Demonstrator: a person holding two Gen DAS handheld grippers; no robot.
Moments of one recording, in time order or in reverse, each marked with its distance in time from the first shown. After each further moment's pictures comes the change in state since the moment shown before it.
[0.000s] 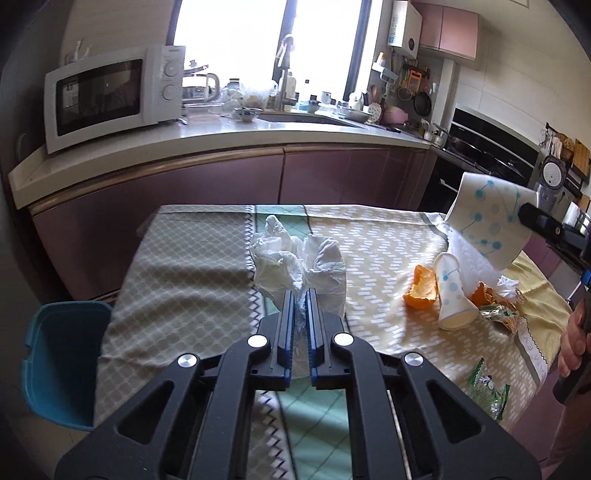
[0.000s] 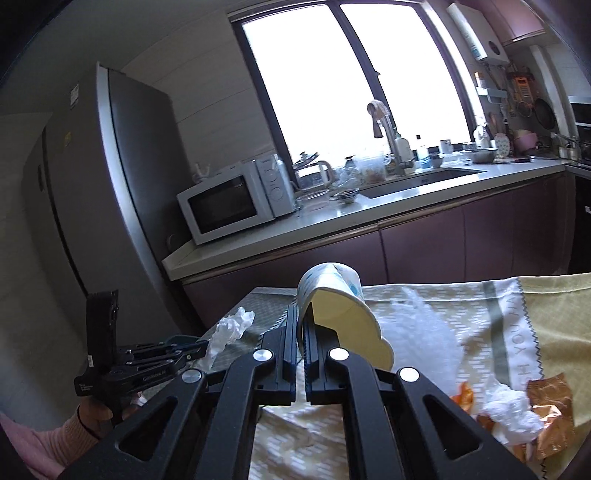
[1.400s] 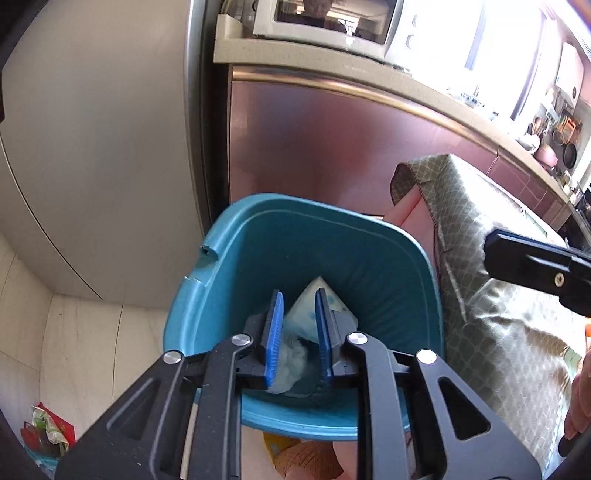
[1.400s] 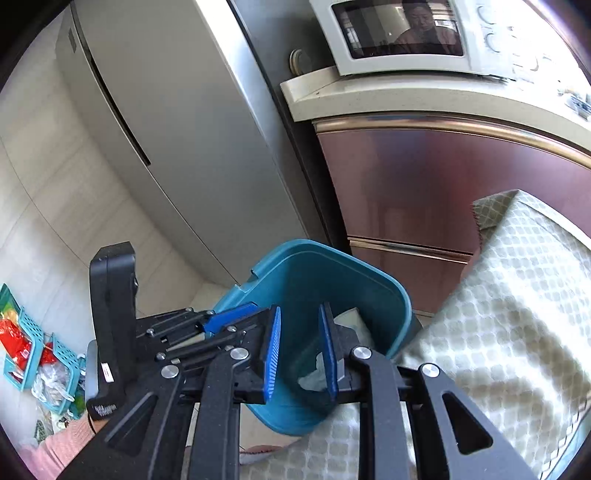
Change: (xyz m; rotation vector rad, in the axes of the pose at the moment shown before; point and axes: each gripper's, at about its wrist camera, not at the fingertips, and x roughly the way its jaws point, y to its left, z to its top) left arm -0.001 0.294 -0.077 -0.382 0.134 0.413; right arm 0.311 0.226 -0.049 -0.158 0.541 0.311
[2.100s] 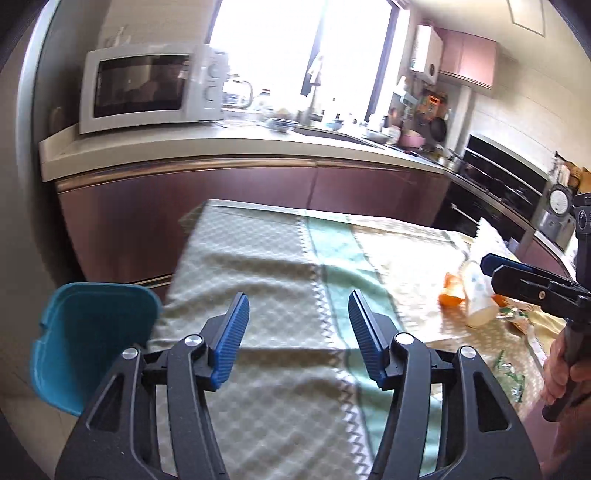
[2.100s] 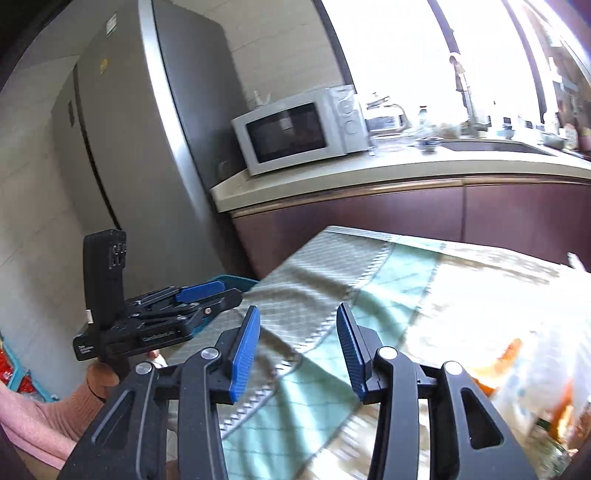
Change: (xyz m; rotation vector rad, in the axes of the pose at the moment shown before) left arm -0.105 -0.212 -0.033 0.324 -0.178 -0.436; right arm -0.271 -0.075 -0.148 0.115 -0.364 -0.313
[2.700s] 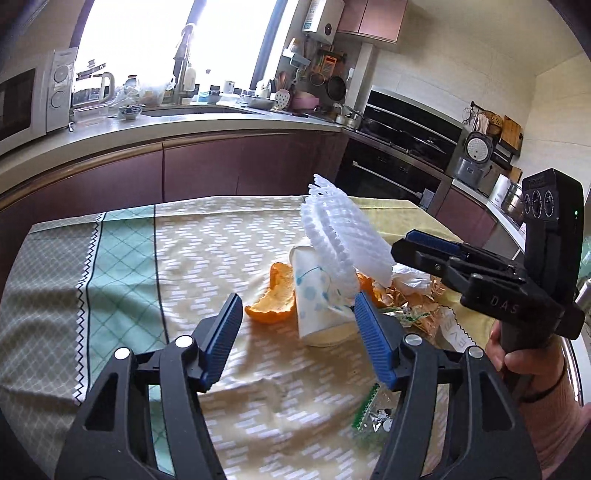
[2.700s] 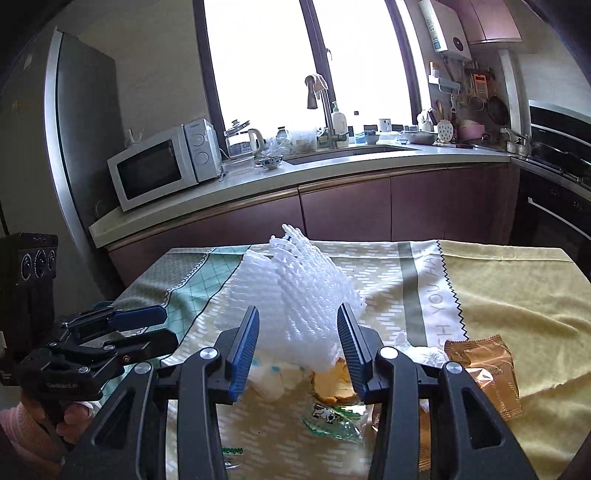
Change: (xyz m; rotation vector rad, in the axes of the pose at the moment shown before) left arm 0.081 -0.195 0.000 0.166 0.121 -0.322; right arm -0.065 -0.132 -0.033 0.111 -0.074 -0.377
